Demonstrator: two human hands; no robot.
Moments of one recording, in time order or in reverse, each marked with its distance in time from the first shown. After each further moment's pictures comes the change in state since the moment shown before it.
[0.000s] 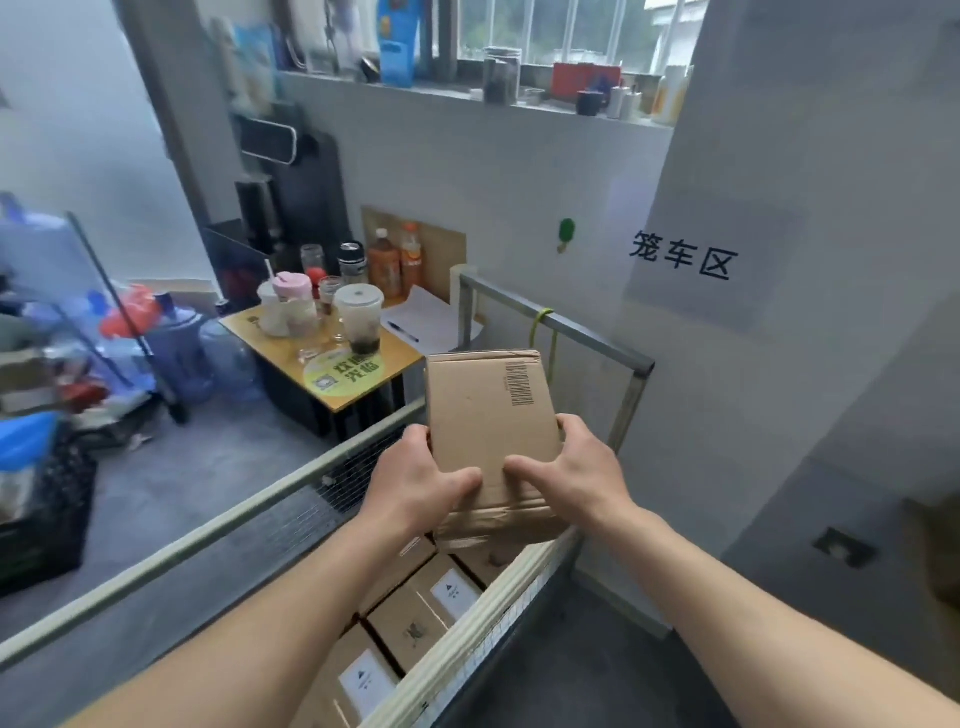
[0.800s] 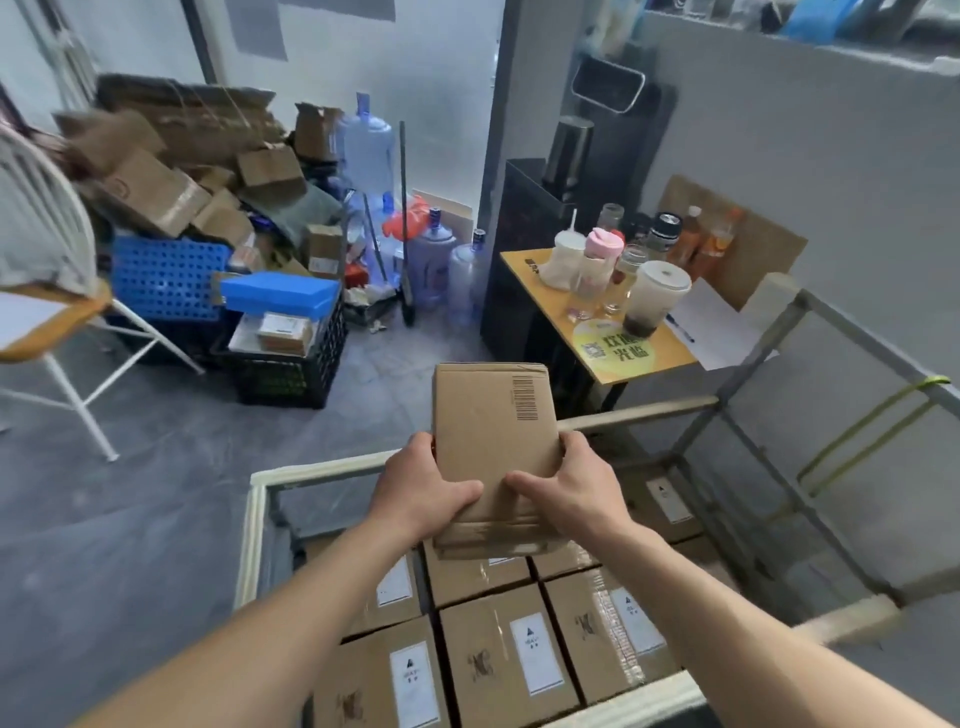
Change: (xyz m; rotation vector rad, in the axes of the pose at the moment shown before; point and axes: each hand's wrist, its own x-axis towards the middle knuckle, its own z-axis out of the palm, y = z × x) left_hand -0.087 -0.262 -0.223 -0.019 0.287 -0.490; right_hand -0.051 -0.192 0.316 -0.086 -0.449 -0.246
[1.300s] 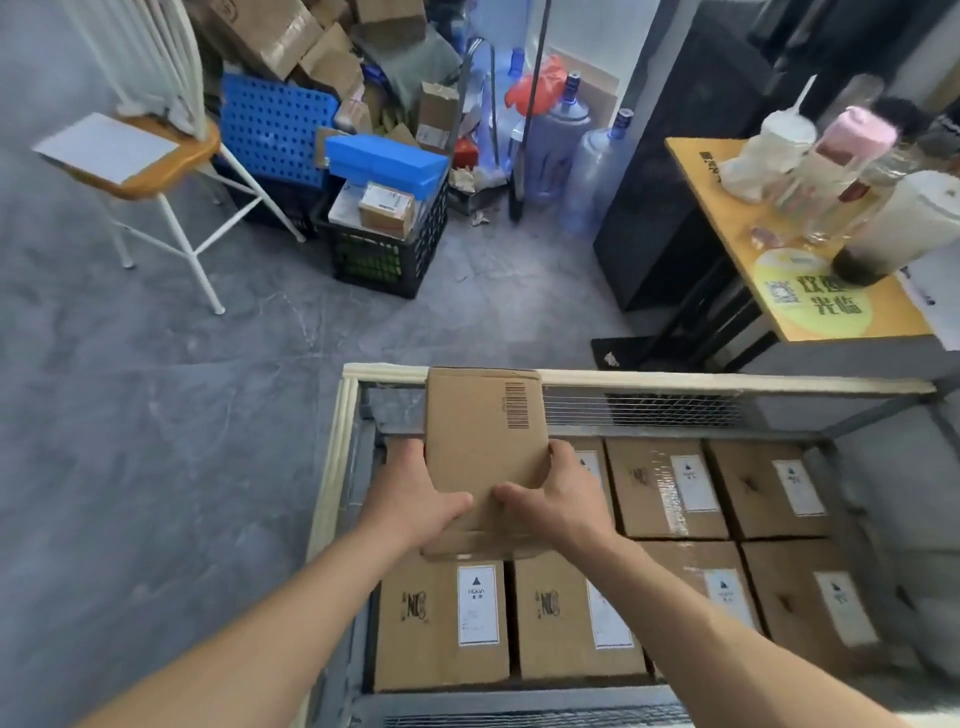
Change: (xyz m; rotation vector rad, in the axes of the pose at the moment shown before) left_hand 0.018 -0.178 -0.004 -0.049 -0.025 -0.379; right_hand 0.032 0.006 0.196 -0.107 -0.371 0.090
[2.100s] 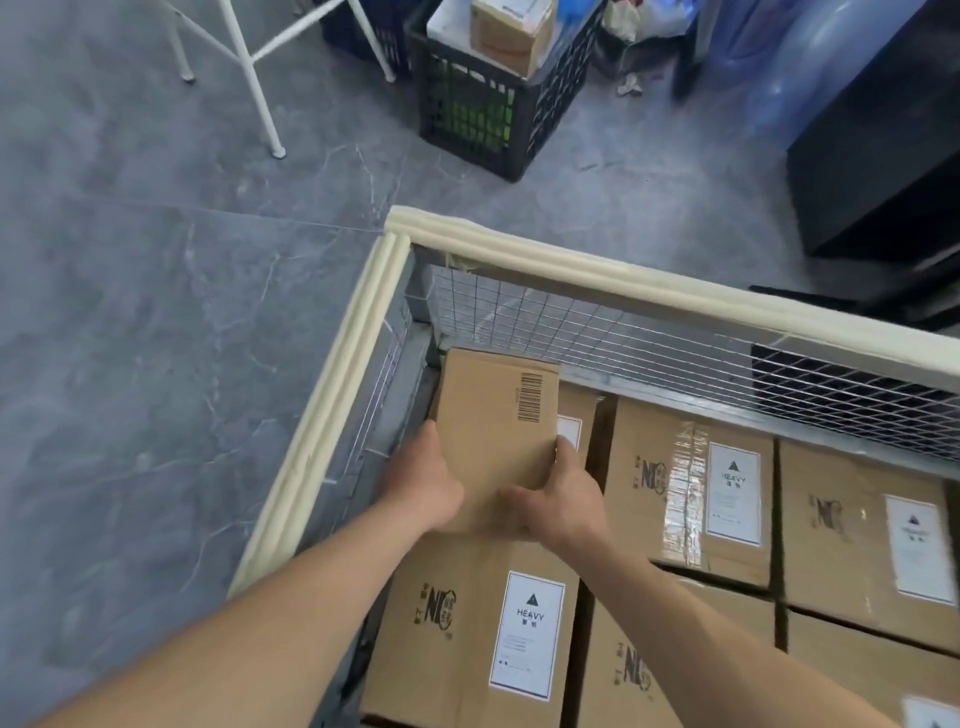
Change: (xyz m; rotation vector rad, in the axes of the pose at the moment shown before) left_hand 0.187 -0.212 0.134 0.120 0.021 -0.406; right_hand 0.194 0.116 0.243 -0.064 -0.297 -0.001
